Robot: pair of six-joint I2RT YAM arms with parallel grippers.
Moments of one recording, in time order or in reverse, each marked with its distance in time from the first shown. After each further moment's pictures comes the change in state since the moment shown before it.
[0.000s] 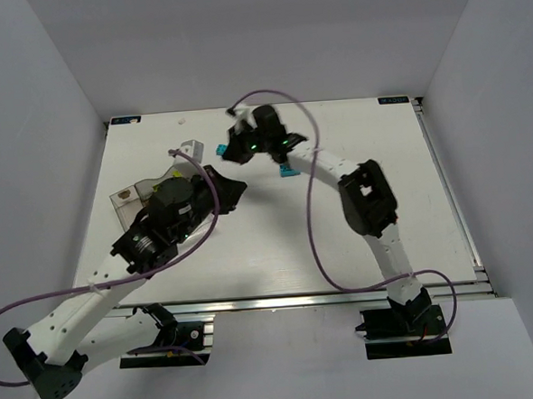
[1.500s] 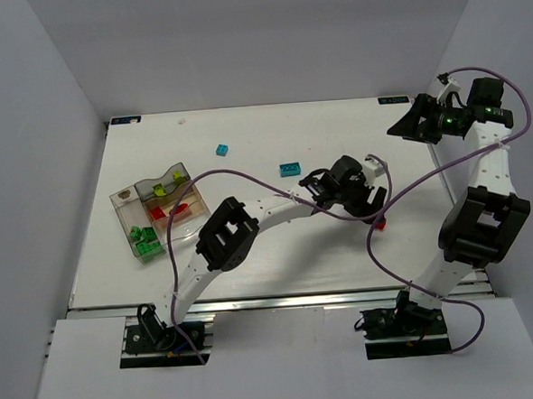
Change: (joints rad) left arm -0.227 1.537 1.035 0.132 0.588 0.358; right arm -1.044 -0.616 -0.318 -0.761 -0.409 -0.153
